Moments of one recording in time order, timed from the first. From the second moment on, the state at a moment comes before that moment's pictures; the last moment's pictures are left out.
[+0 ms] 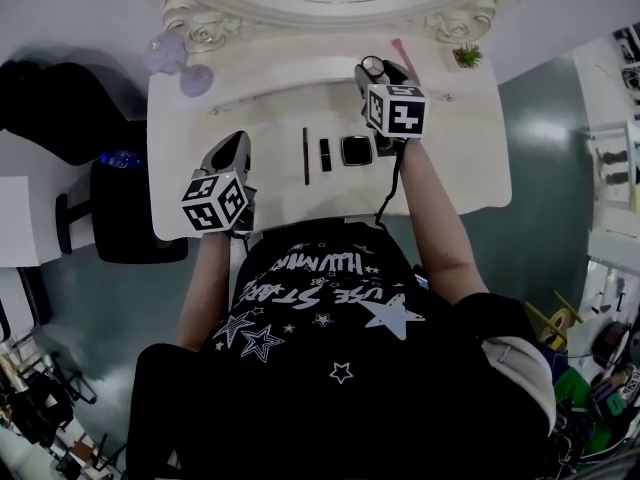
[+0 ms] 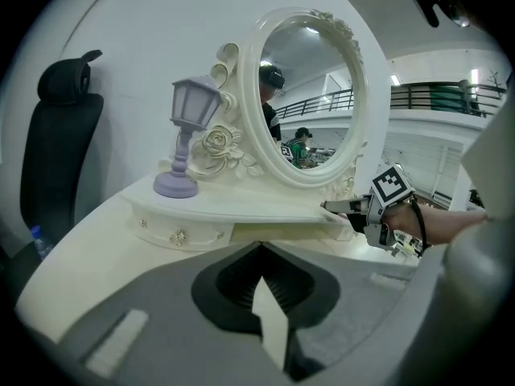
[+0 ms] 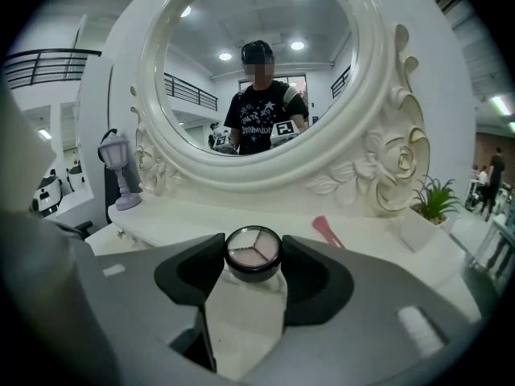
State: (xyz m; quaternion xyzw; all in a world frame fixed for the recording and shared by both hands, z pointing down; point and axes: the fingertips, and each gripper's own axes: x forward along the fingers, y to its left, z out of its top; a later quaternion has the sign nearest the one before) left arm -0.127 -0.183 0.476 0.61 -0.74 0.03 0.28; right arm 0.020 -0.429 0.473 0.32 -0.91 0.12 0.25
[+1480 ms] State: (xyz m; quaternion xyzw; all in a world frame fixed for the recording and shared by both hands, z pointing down) left arm -0.075 -0.181 0.505 0.71 -0.63 0.09 0.31; right arm 0.151 -0.336 0.578 0.43 -0.82 0.19 0.33
